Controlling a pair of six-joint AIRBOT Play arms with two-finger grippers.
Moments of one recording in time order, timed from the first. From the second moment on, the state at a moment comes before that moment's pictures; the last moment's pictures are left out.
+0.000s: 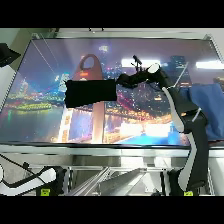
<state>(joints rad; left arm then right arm) 0.40 -1.27 1.74 -2.18 1.32 1.83 0.25 -2.15 1.94 -0.65 1.08 1.36</state>
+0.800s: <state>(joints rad) 0.40 -1.27 1.74 -2.18 1.41 1.87 0.35 -2.16 1.95 -0.32 1.01 1.20</state>
